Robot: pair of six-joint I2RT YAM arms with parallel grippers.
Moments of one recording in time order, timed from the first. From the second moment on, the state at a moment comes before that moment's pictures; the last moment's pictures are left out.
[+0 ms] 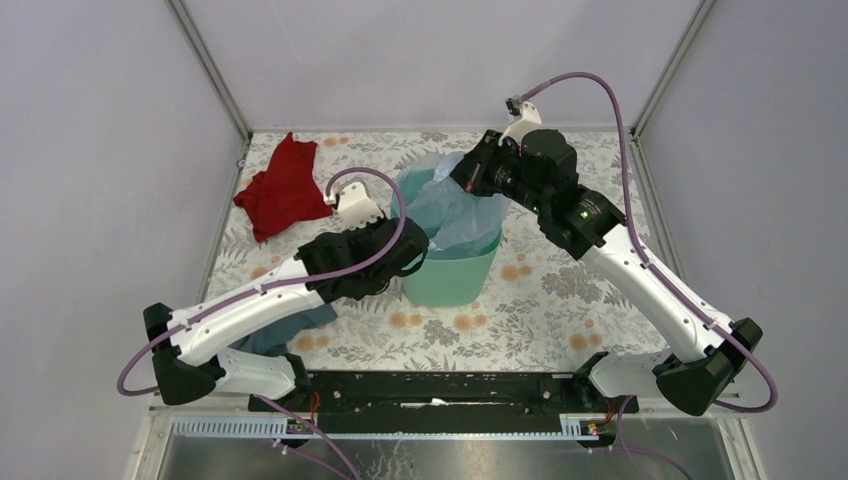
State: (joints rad) left arm -1.08 1.26 1.32 -0.98 -0.85 -1.29; right arm 0.68 1.30 1.42 -0.32 -0.04 0.68
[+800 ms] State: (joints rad) left arm -1.09 1.00 1.44 -0.56 -0.33 -0.56; right arm 0.68 1.24 1.42 -0.37 -0.10 0.52
